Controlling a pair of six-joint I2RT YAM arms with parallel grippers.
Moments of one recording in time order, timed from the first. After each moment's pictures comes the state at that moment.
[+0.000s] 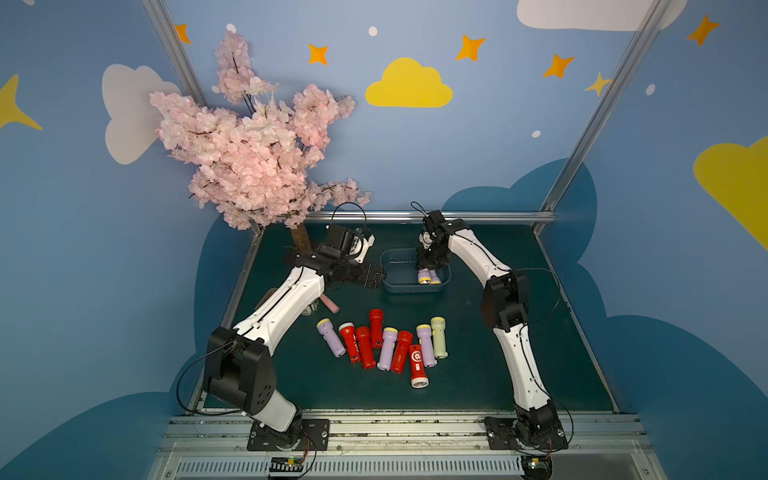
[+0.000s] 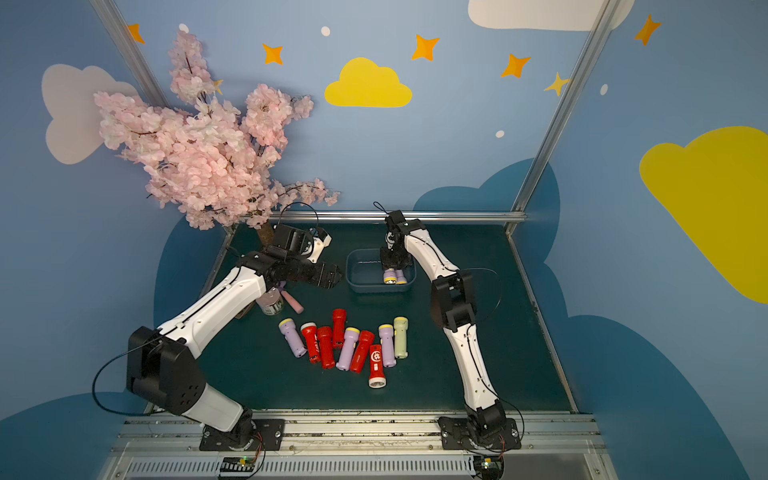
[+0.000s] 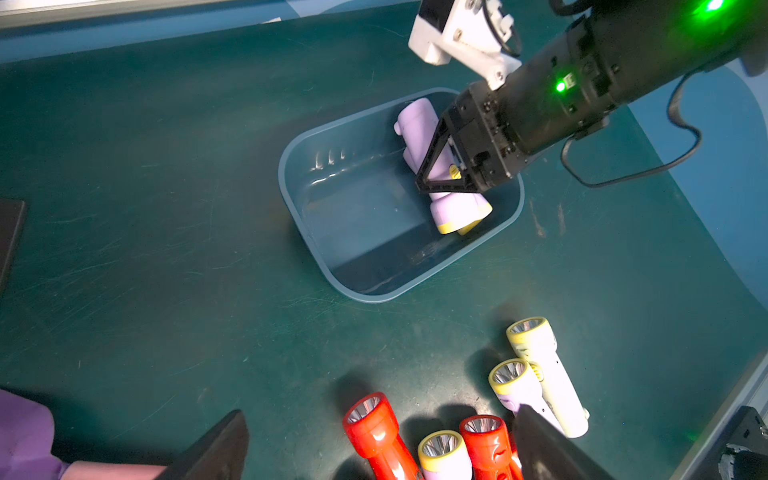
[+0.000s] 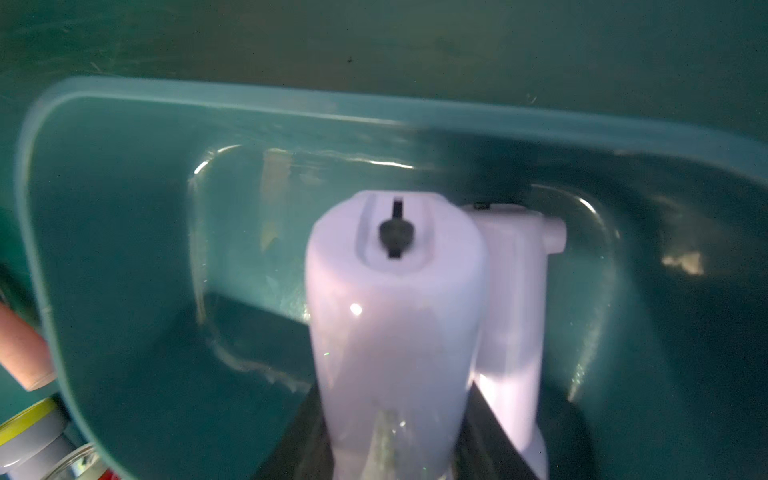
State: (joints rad) left arm -0.36 1.57 1.35 -0.64 0.27 -0.08; right arm 0.45 2.49 2.36 -1.14 -0.20 0.28
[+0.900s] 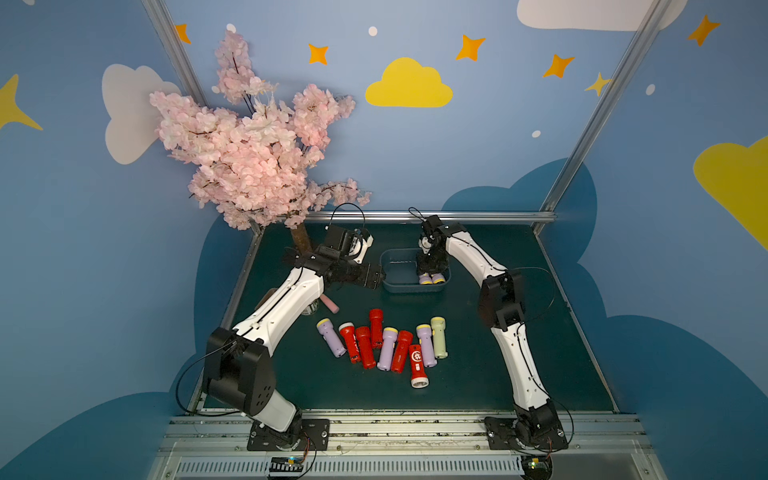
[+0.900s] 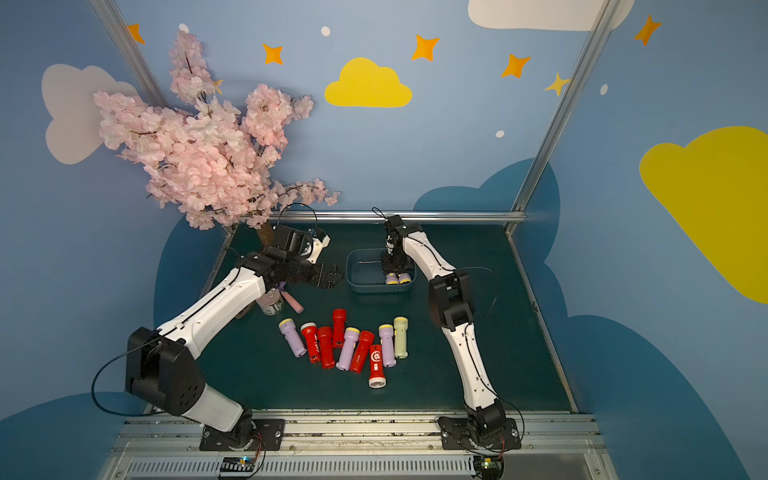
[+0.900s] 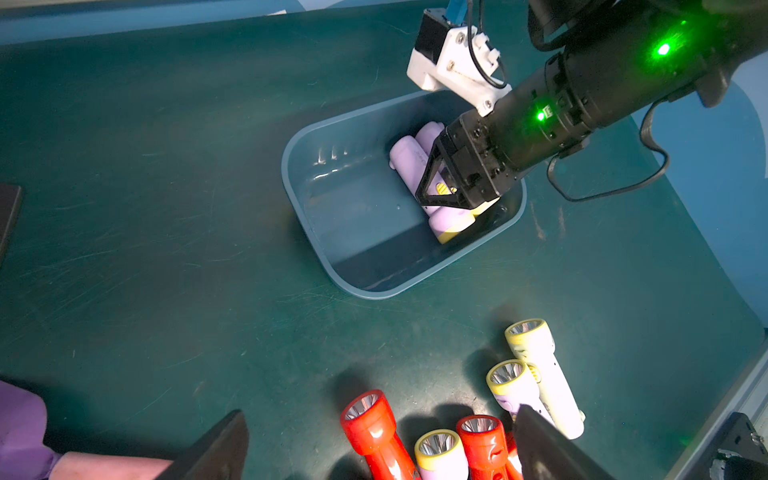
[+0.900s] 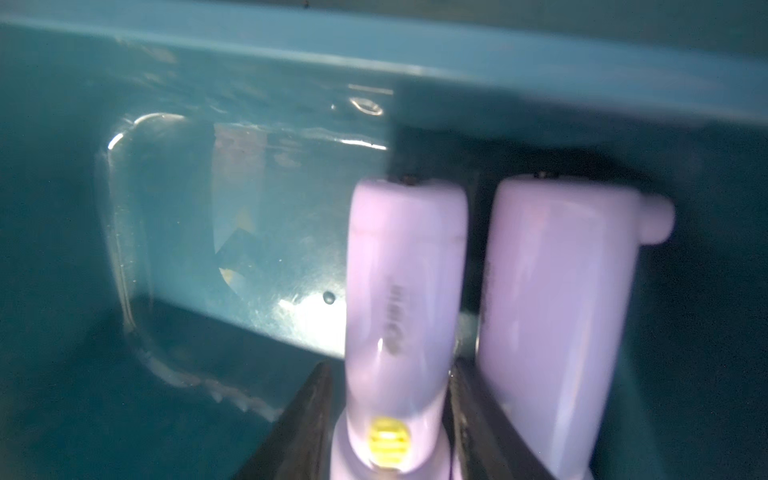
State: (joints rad) left arm -0.36 1.56 1.34 -0.63 0.28 -0.10; right arm 0.45 2.52 2.36 -1.16 -0.15 0.23
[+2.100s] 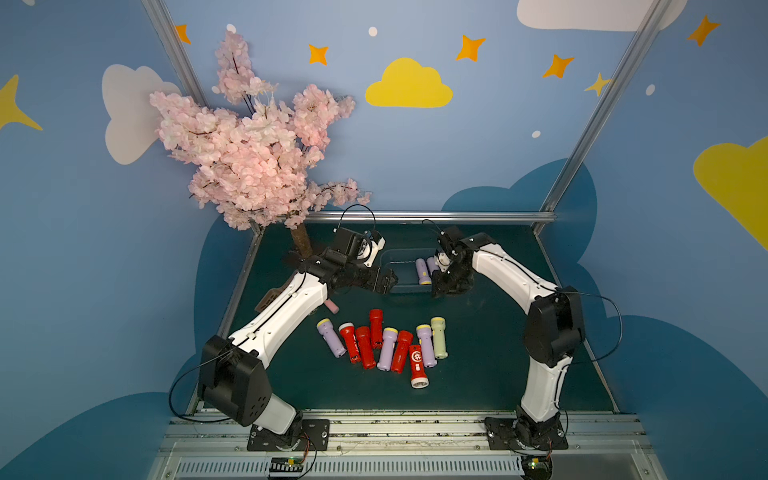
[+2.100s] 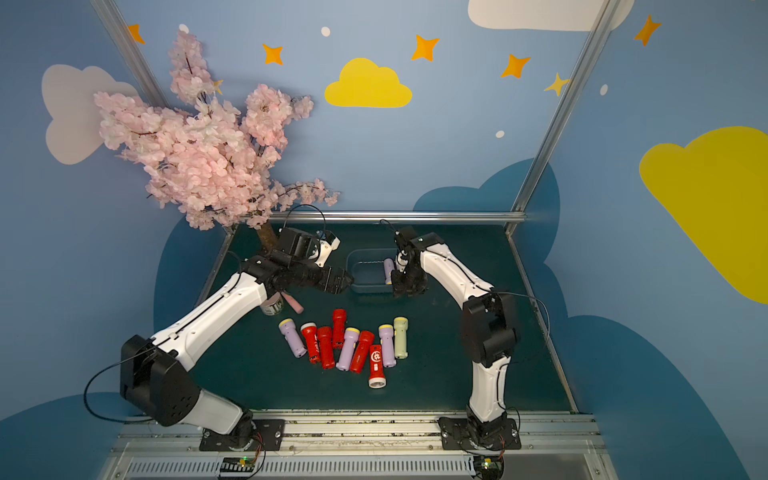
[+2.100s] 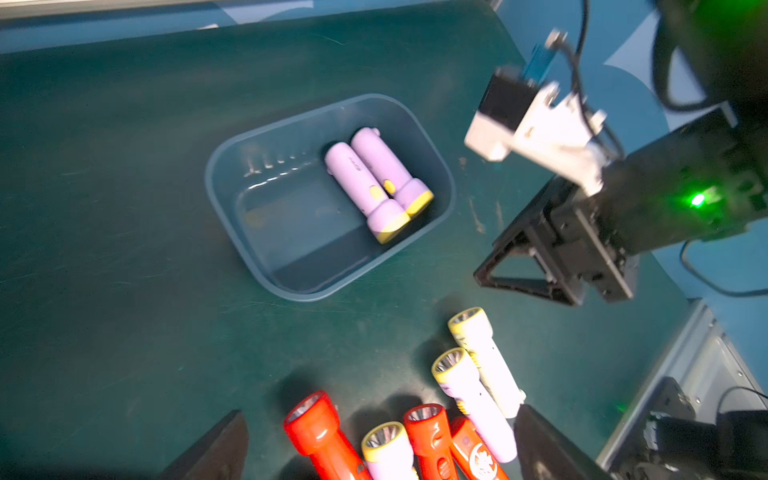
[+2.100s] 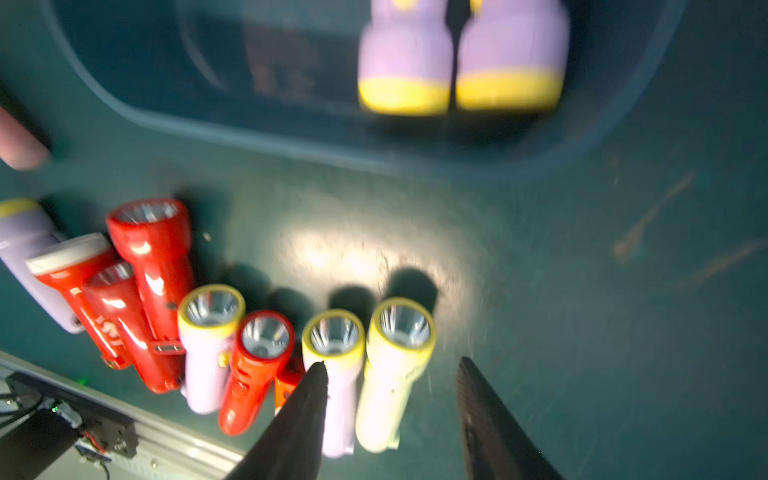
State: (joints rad) left arm -0.45 1.52 1.34 -0.63 0.32 -0.14; right arm 0.51 1.90 1.63 -1.14 -0.19 0.29
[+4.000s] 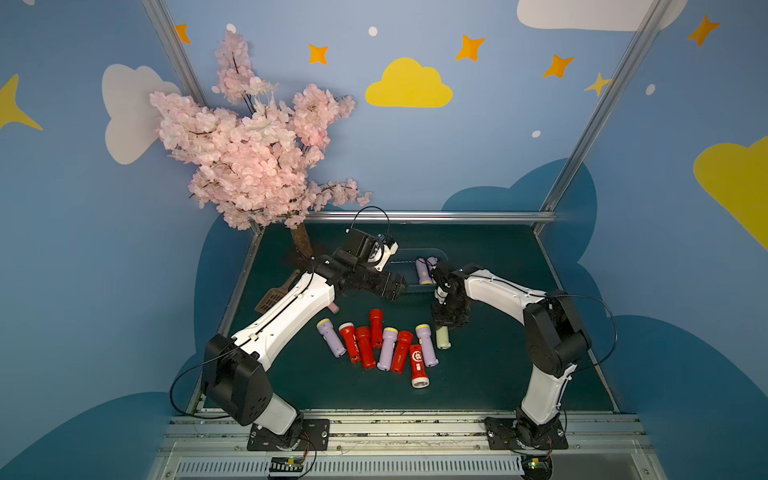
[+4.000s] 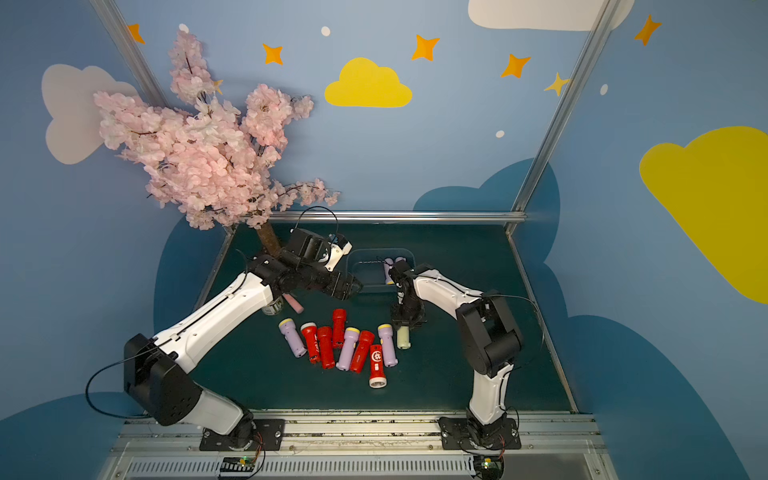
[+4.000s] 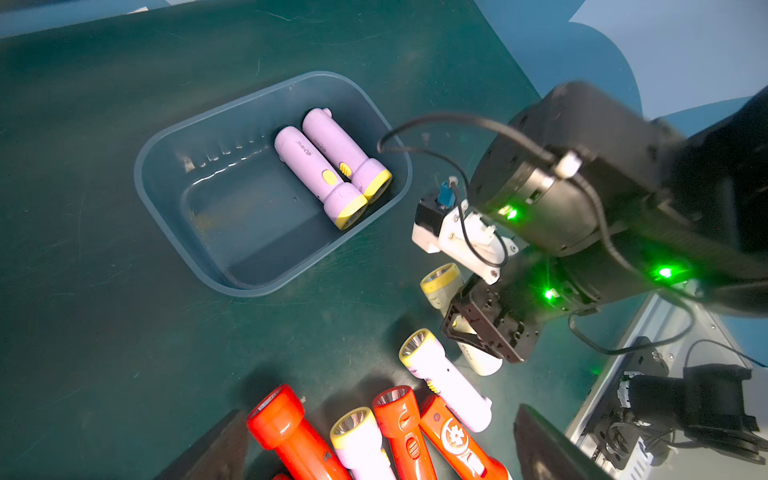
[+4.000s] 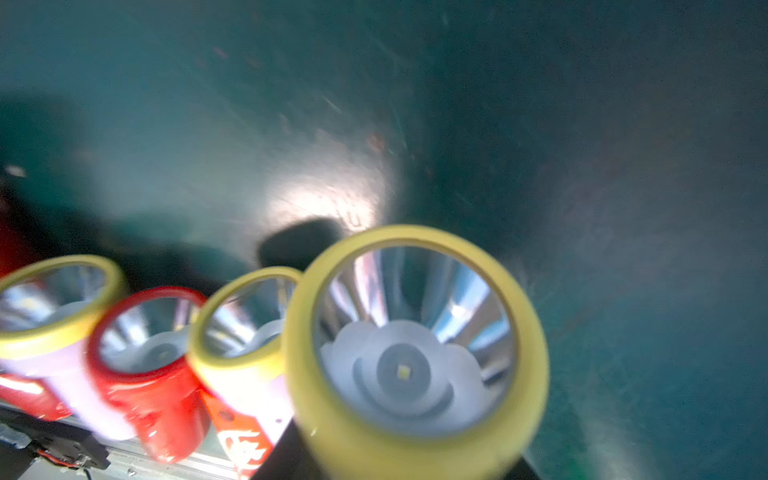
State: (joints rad) left arm -0.53 1.53 1.40 -0.70 0.31 -0.12; right arm 0.58 1.86 1.34 -1.02 -0.18 0.45
